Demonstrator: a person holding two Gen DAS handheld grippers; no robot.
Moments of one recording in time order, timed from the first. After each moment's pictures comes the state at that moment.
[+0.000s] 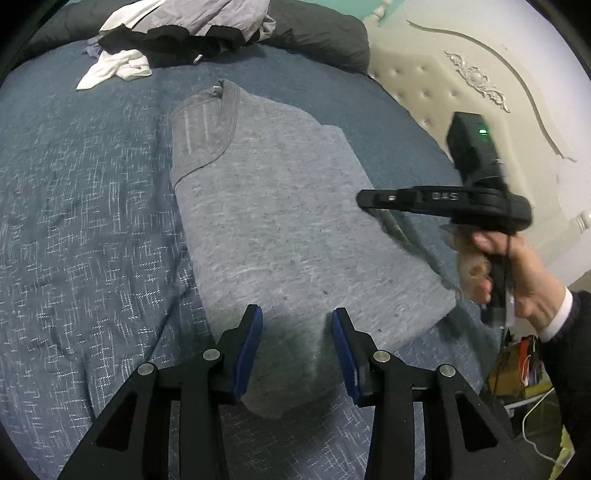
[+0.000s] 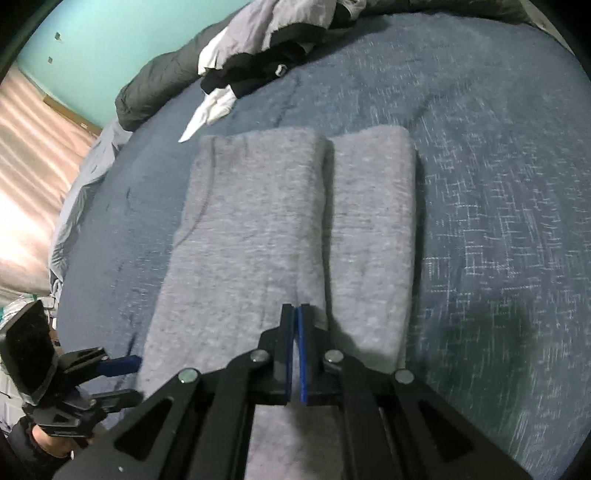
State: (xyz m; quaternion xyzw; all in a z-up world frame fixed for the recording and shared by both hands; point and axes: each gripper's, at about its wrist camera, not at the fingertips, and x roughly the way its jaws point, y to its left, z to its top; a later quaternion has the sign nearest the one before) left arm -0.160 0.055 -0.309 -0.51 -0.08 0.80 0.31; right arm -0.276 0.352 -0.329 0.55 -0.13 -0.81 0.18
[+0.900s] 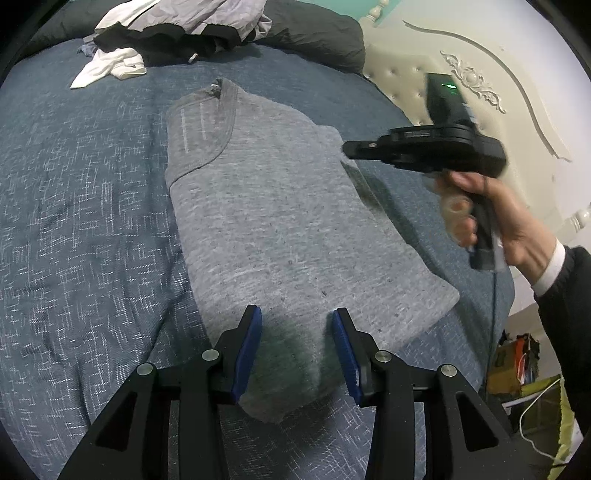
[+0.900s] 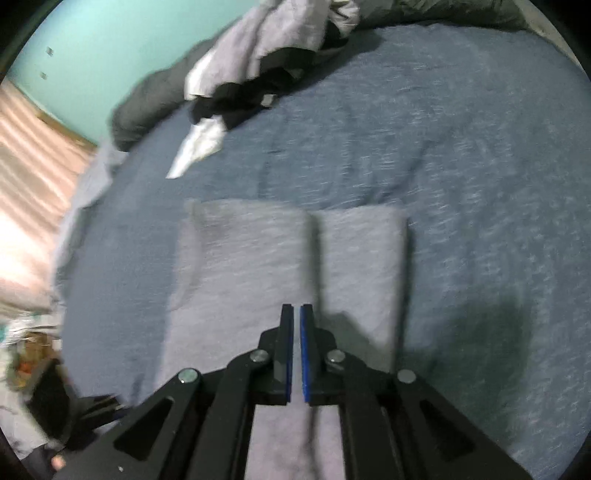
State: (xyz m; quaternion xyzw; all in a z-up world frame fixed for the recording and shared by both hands) left arm -0.161 0.045 -0.311 -0.51 -0.08 0.80 0.31; right arm -0.314 0.362 -0.296 0.53 -0.16 -0.81 0.21
